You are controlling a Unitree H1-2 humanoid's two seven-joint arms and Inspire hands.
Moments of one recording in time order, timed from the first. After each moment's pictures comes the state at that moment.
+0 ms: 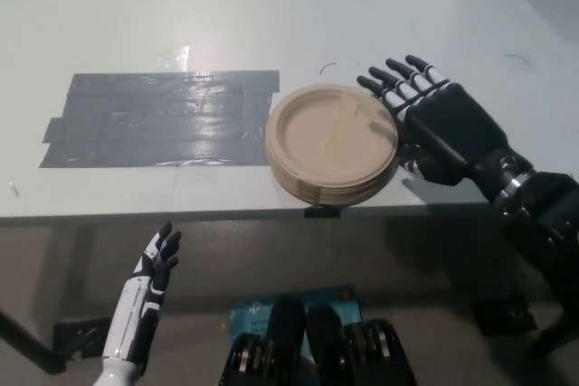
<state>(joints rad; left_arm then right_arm) 0.06 0.08 -0.03 -0.12 0.16 -0.10 -0.02 -0.61 -0.43 0.39 0.13 -0.96 -0.20 0.06</state>
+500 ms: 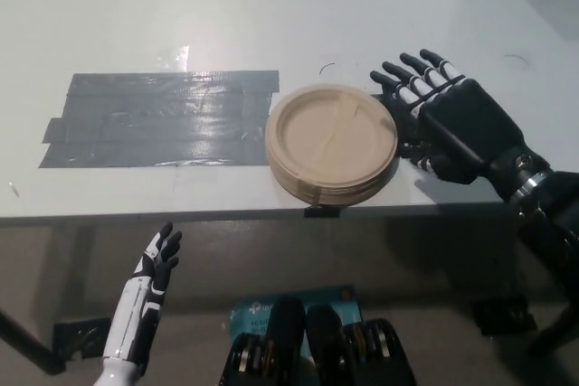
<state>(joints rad) 0.06 0.08 -0.03 -0.12 0.16 -0.10 -0.02 -0.59 -0.44 0.38 0.11 -0.96 -0.20 0.08</state>
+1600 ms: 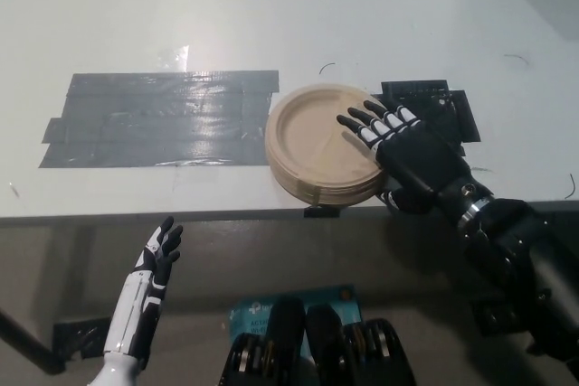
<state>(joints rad) 0.05 0.08 -0.03 -0.12 0.15 -0.10 -0.02 -0.60 -0.34 0.45 0.32 -1.00 -0.20 0.00</state>
